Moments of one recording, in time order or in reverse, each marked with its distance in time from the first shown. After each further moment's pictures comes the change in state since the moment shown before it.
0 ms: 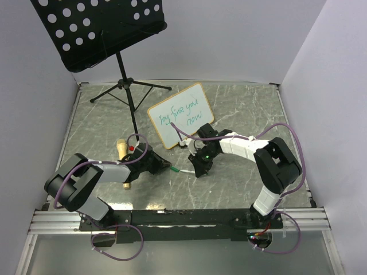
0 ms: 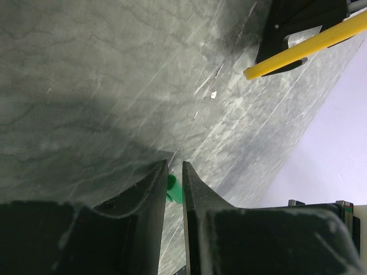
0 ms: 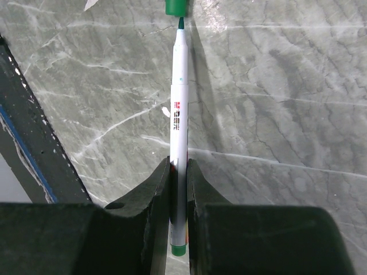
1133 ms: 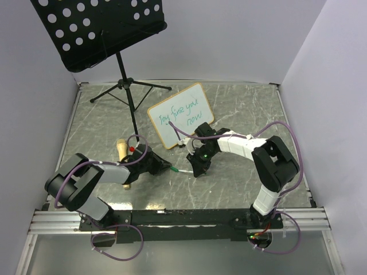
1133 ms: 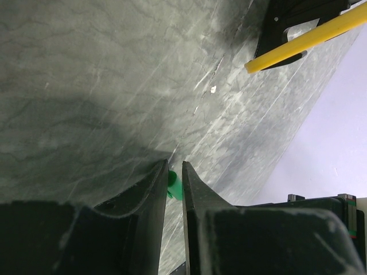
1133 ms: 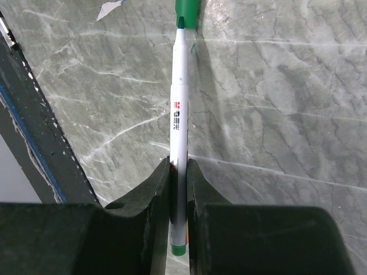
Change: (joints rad) left arm 0.000 0.005 -0.026 0.051 0.018 -0.005; right arm 0.015 0.028 0.037 -0.023 -0.023 0.004
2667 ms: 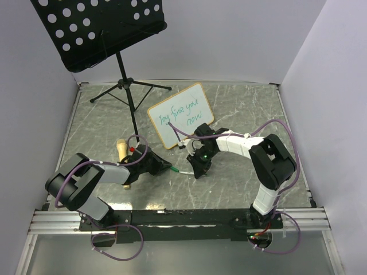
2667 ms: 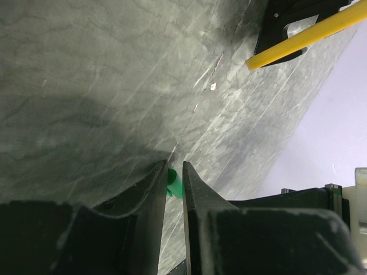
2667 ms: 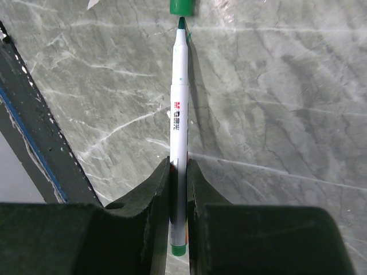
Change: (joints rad) left arm 0.000 0.003 -0.011 0.023 0.010 -0.003; right arm -0.008 0.031 0.007 -0.025 0.000 -0.008
